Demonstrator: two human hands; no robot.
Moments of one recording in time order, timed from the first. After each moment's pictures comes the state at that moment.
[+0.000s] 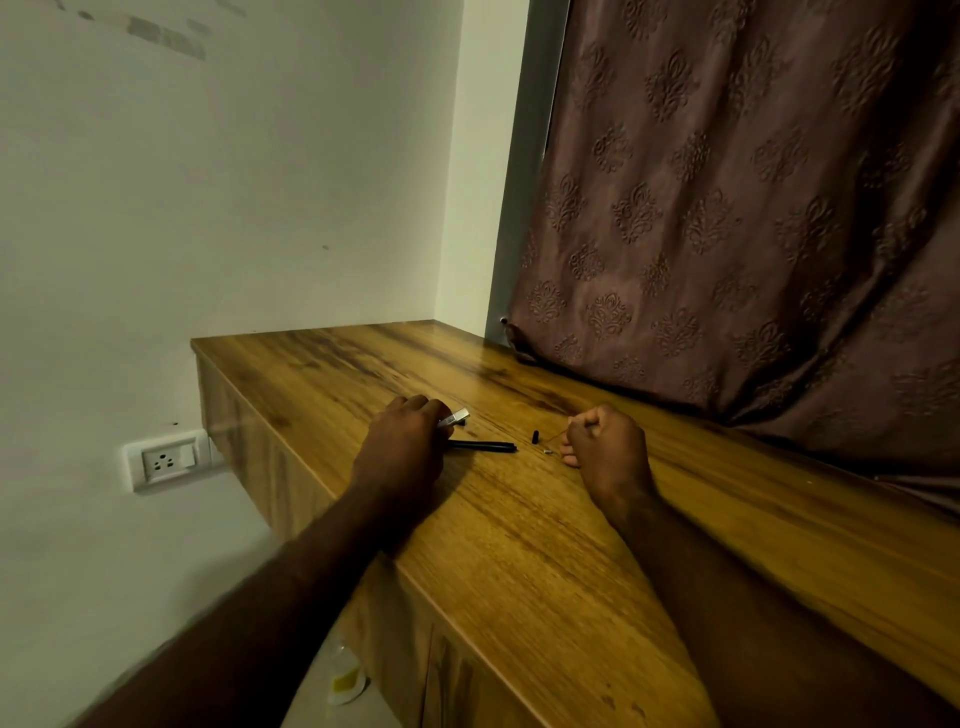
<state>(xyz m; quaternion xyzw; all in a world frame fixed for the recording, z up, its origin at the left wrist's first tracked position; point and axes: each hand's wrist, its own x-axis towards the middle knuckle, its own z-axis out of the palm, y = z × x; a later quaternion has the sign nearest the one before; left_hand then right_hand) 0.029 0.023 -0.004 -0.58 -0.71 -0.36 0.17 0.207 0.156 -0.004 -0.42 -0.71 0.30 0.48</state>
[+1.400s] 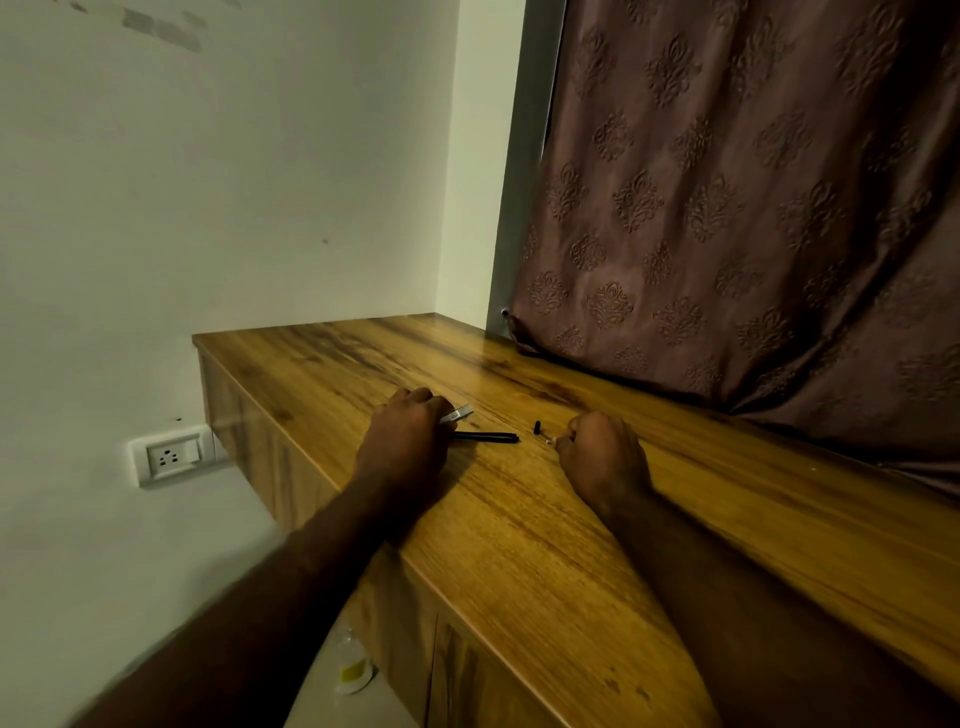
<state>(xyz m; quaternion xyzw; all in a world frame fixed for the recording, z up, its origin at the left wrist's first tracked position) 0.026 0.021 -0.005 -0.59 -0.72 -0.33 0.17 0.202 0.138 -0.001 -0.54 -0.79 0.03 0.29</state>
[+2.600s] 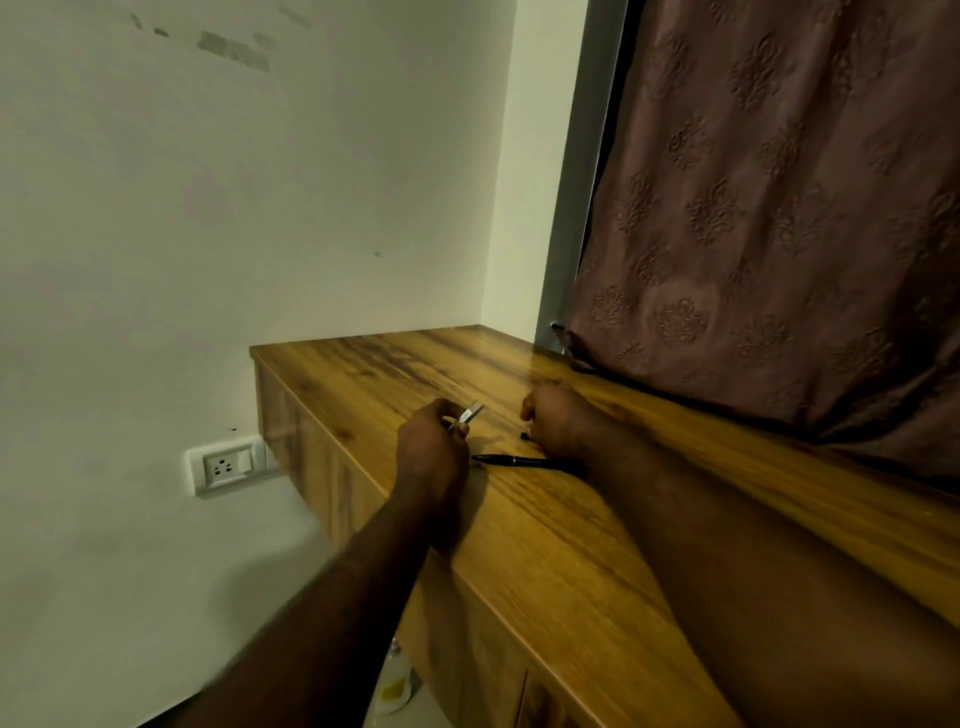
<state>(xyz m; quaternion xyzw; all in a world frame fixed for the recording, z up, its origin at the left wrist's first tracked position) -0.013 0.027 -0.003 -0.37 -0.74 -0.56 -0.02 0.080 0.153 0.043 -0.38 -0.92 0.02 0.08</state>
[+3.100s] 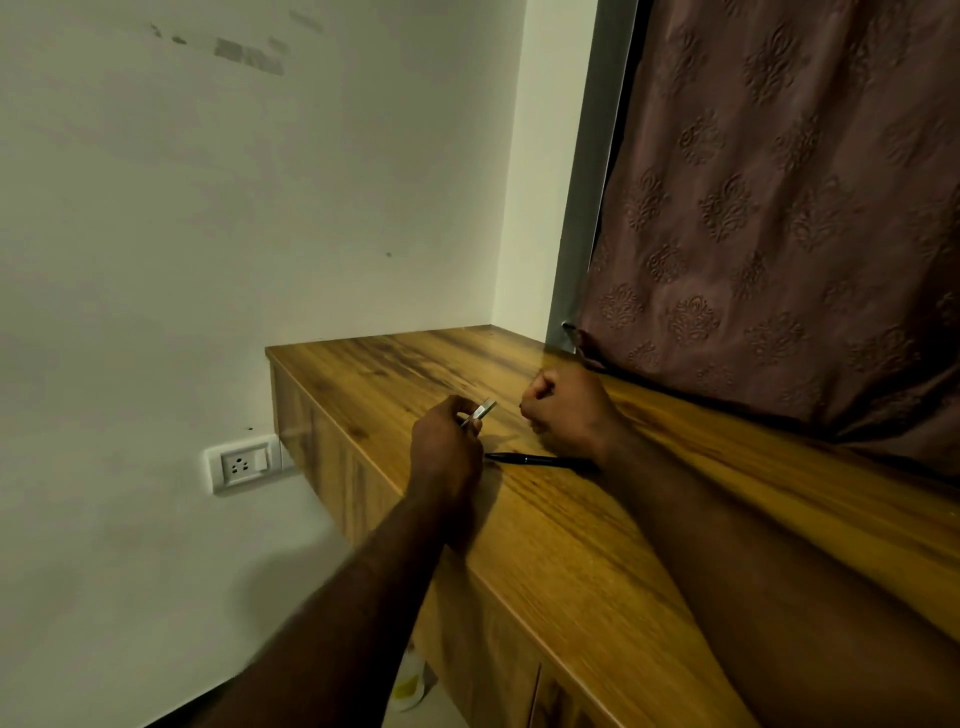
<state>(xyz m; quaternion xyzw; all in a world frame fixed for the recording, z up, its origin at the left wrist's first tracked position) -0.013 0.027 -0.004 -0.39 -0.72 -0.57 -0.02 0.085 0.138 0.040 -0.33 -0.84 0.27 0.33</state>
